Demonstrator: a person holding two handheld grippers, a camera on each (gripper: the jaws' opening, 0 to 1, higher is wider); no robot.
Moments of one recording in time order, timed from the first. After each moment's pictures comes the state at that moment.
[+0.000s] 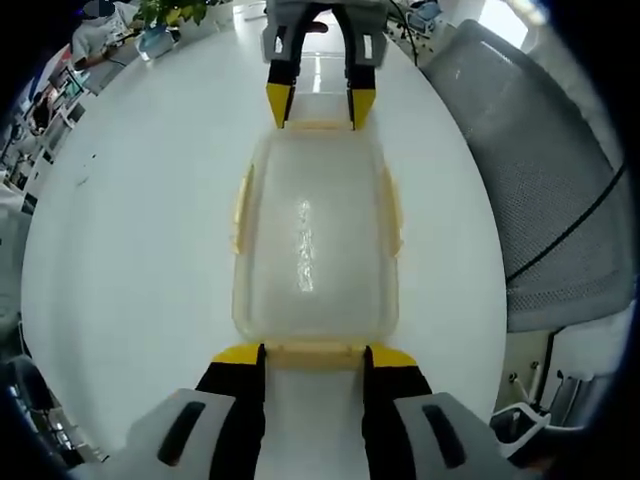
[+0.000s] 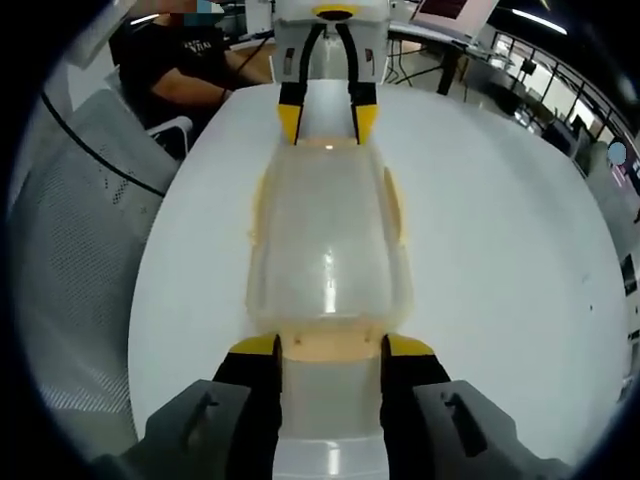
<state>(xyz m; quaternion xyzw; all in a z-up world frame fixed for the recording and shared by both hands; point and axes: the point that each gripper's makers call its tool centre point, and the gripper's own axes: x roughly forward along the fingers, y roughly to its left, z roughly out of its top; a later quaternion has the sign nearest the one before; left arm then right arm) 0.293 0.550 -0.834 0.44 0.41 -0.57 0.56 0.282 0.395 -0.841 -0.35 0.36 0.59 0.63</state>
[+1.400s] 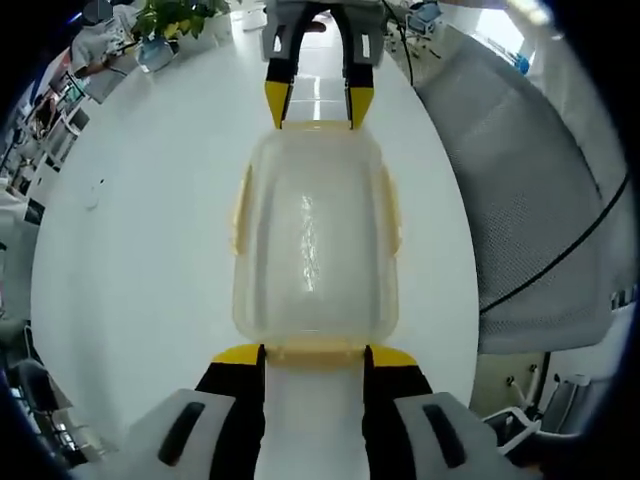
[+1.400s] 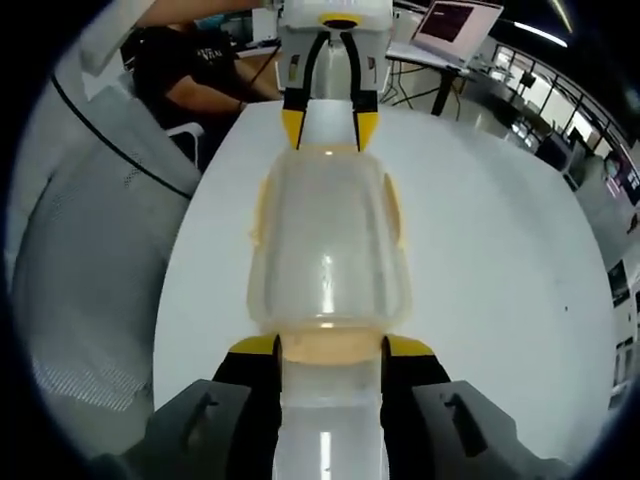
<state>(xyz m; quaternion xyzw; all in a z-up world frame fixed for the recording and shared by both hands) 0.291 0.520 -0.787 0.44 0.41 -0.56 0.57 0.277 0.362 -0.791 -0.35 0.34 0.59 0.64</state>
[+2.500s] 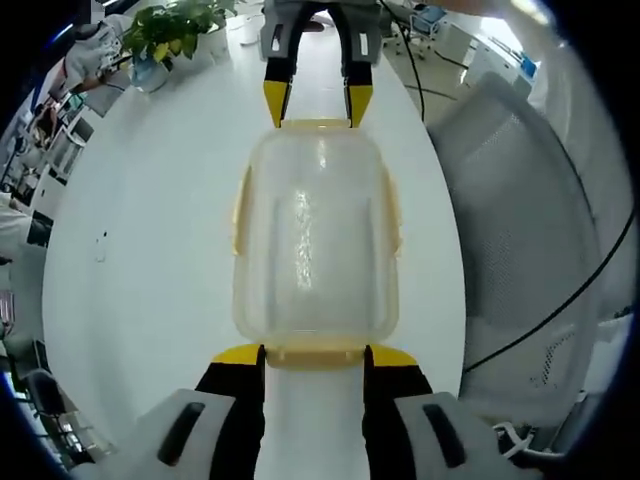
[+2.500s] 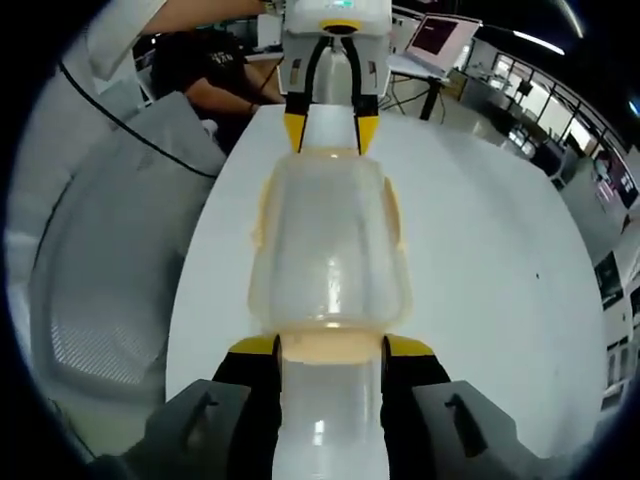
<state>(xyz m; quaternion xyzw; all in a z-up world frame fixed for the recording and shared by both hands) 0.288 0.428 -0.755 0.45 0.40 -0.56 0.57 0.278 0.271 -0.760 -0.35 0.32 0.60 0.64</state>
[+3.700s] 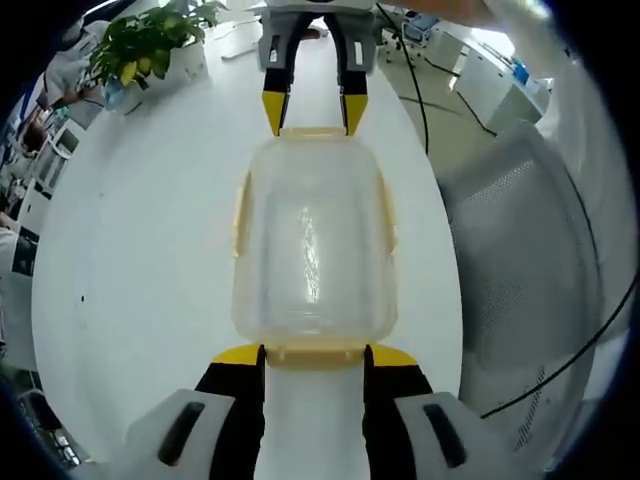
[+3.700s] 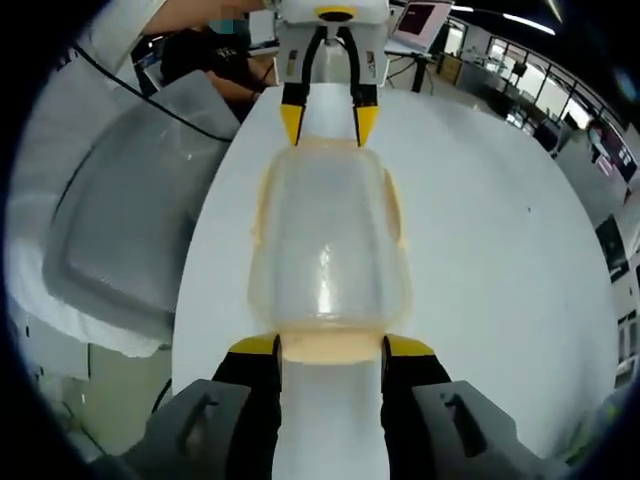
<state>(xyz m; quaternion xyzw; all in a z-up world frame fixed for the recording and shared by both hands) 0.281 0.318 -0.766 0.43 0.40 -0.58 0.56 0.270 0.162 -0.776 -0.34 0.35 0.59 0.64</state>
